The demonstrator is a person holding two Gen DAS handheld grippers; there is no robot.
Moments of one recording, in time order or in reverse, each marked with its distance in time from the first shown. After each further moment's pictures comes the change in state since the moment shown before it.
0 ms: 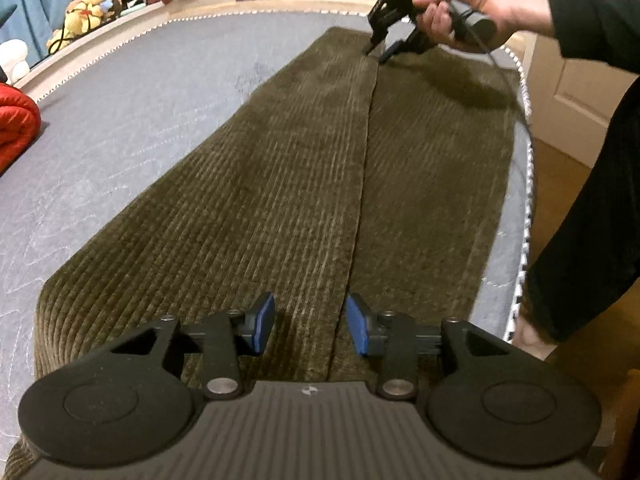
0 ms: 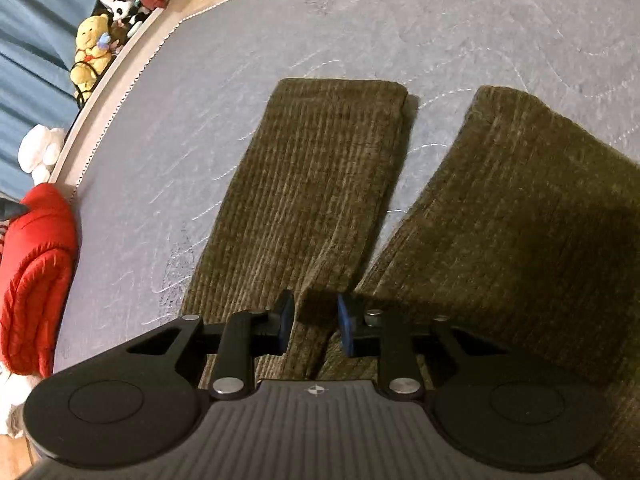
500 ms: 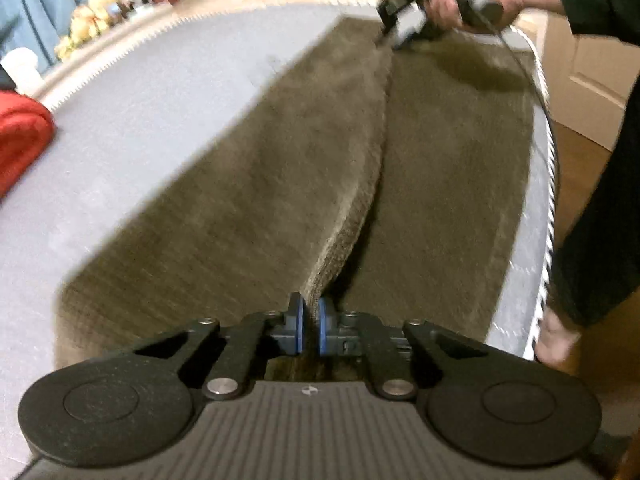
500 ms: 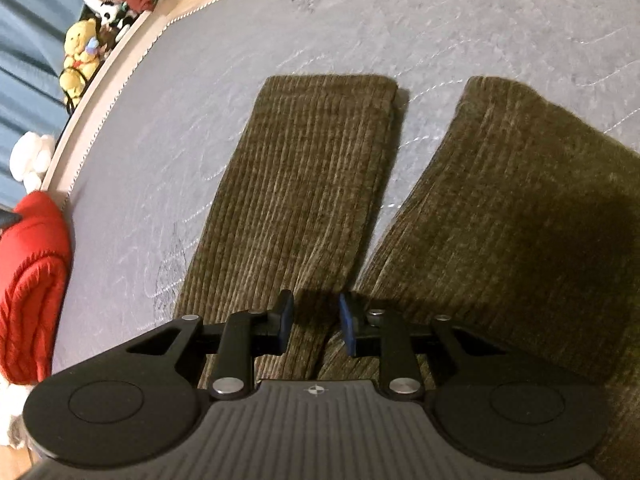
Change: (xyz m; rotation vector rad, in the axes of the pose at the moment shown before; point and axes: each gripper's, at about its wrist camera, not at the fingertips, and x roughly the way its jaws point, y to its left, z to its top) left arm -0.008 0.008 0.000 0.028 -0.012 0.080; right arm 0.007 -0.003 -0.001 0.036 0.005 -0.022
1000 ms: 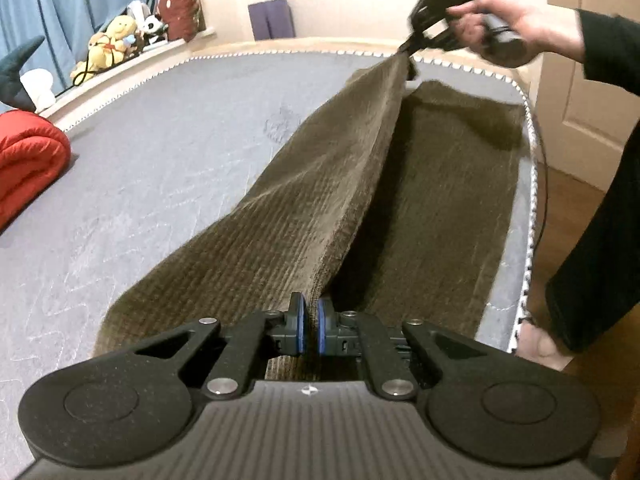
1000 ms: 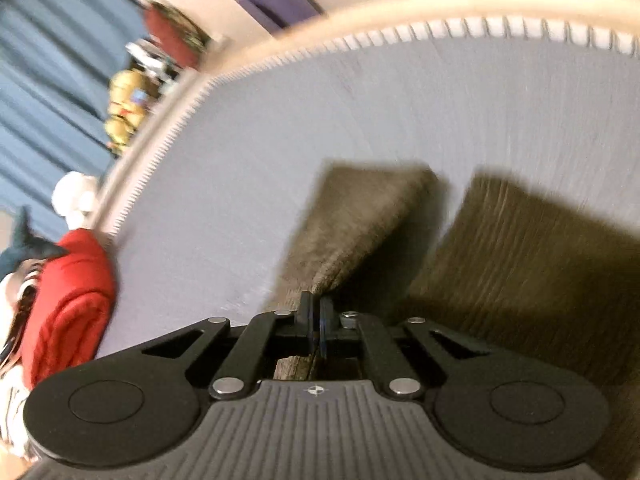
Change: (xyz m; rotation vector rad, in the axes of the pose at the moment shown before) left arm -0.045 0.017 -0.002 -0.036 -0.118 -0.032; right arm -0.093 0.010 -0.004 -0.046 -0.221 0.117
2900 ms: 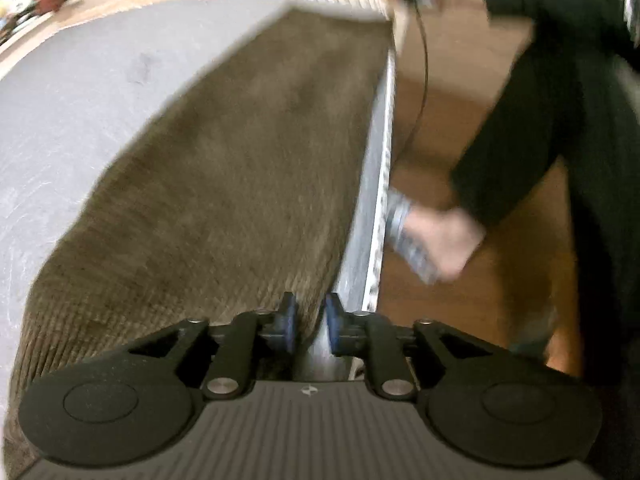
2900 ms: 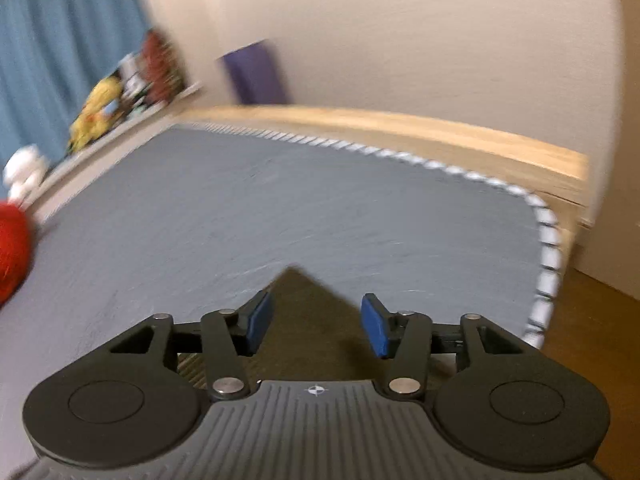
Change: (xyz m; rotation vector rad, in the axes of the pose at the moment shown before) left arm -0.030 0.003 -0.030 0.136 0.144 -0.360; right arm -0.069 -0.079 -0.006 -0.314 -0.212 -0.244
